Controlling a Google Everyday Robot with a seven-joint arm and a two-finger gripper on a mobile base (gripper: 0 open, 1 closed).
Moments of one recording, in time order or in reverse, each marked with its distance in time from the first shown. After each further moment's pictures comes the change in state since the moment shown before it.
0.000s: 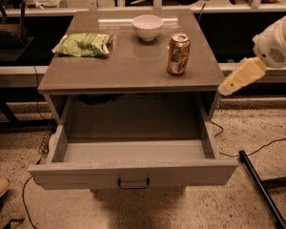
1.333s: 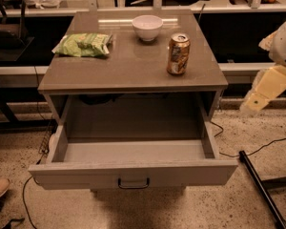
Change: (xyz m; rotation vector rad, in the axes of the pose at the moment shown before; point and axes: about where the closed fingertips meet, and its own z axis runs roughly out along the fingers) arm 0.019 0.051 -0.056 -0.104 0.184 -0.181
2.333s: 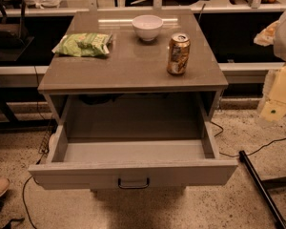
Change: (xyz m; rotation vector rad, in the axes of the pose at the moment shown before) arm -0.016 0.046 -0.044 -0.057 0.095 -0.178
